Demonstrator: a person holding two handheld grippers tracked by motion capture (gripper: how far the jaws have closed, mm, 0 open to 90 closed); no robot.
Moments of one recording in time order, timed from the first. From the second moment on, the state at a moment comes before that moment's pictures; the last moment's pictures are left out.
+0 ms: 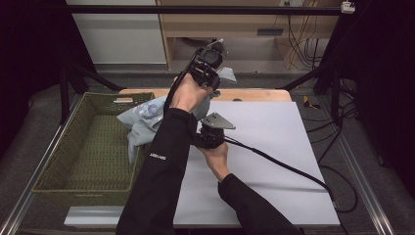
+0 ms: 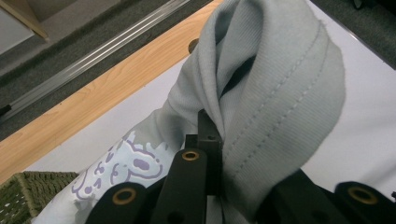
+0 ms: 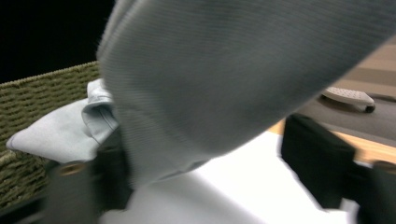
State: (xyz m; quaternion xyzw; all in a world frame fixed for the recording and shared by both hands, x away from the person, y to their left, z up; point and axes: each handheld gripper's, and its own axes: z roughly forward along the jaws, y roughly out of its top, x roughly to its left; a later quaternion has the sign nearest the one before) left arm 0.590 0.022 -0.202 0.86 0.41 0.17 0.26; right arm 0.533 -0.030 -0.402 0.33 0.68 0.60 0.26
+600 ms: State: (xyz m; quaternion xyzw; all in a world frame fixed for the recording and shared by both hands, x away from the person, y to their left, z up) left arm 0.586 0.027 -0.199 0.86 0.41 0.18 0.26; right arm 0.527 -0.038 -0.391 0.34 0.68 0.59 0.26
